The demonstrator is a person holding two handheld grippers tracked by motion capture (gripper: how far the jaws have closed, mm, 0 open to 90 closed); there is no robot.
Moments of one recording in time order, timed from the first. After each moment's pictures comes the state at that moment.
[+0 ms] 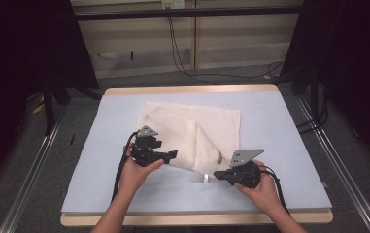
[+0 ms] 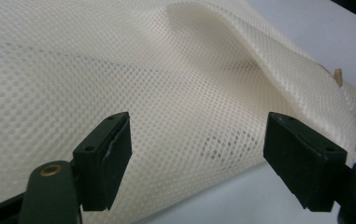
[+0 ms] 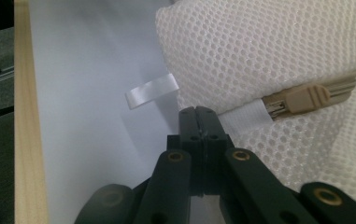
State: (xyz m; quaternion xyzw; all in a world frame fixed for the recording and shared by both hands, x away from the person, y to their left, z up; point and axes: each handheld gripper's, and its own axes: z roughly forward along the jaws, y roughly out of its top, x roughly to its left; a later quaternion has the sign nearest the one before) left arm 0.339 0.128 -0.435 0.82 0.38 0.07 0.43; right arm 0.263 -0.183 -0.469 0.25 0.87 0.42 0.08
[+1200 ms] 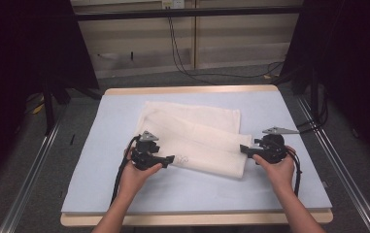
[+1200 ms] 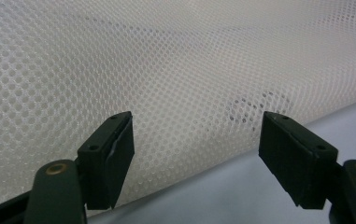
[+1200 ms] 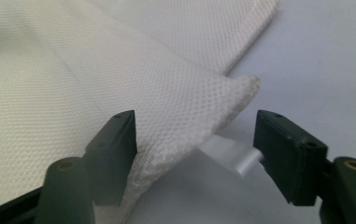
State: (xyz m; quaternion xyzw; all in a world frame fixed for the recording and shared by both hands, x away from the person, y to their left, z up) left arm 0.341 0.138 -0.456 0.83 0.38 0.08 0.39; right arm 0.310 -0.264 -0.465 0.54 0.71 0.42 0.17
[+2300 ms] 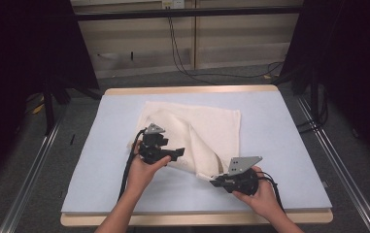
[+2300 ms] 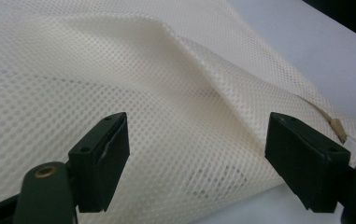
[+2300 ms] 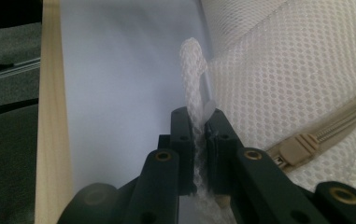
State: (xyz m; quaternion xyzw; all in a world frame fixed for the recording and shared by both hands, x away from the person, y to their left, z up) left arm 0.344 0.108 -0.432 0.81 0.38 0.07 0.44; right arm 0.248 -0.175 -0.473 0.21 0.87 0.44 0.08
